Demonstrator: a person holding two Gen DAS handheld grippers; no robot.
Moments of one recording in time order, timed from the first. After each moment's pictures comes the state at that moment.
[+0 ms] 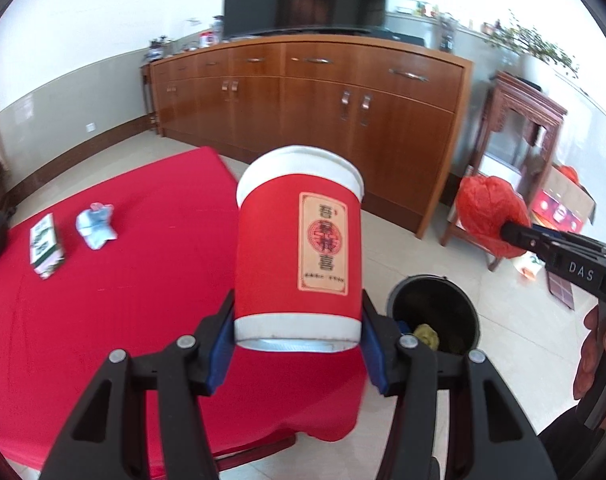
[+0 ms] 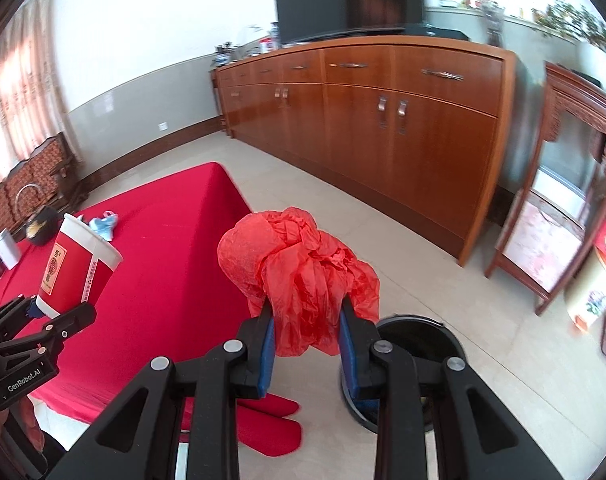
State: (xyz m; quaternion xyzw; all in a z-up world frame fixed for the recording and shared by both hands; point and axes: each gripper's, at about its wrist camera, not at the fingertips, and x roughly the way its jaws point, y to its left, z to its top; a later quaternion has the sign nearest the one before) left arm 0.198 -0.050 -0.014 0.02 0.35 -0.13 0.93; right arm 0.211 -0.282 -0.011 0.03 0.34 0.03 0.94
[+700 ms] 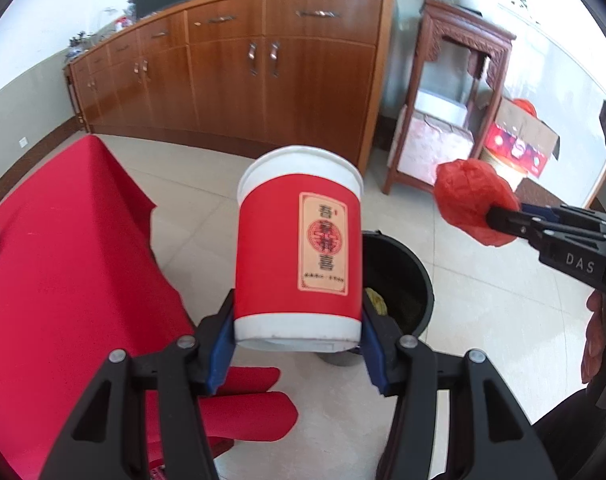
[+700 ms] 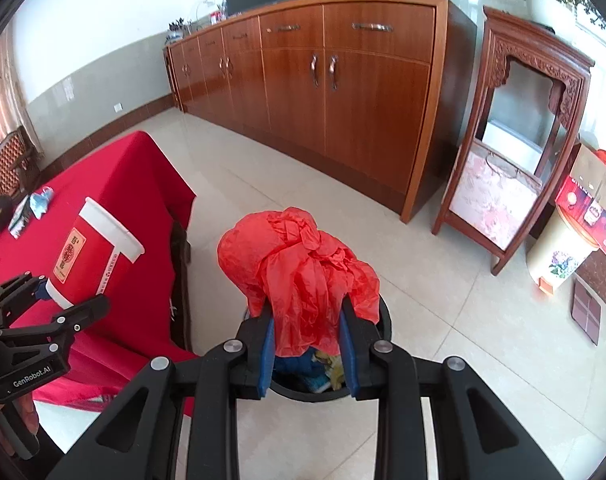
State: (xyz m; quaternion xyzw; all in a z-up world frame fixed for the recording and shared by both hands) left arm 0.212 -0.178 -0.066 0.08 0.40 -0.23 0.88; right arm 0.190 -0.409 -0.064 0.03 0.40 -0.03 0.92
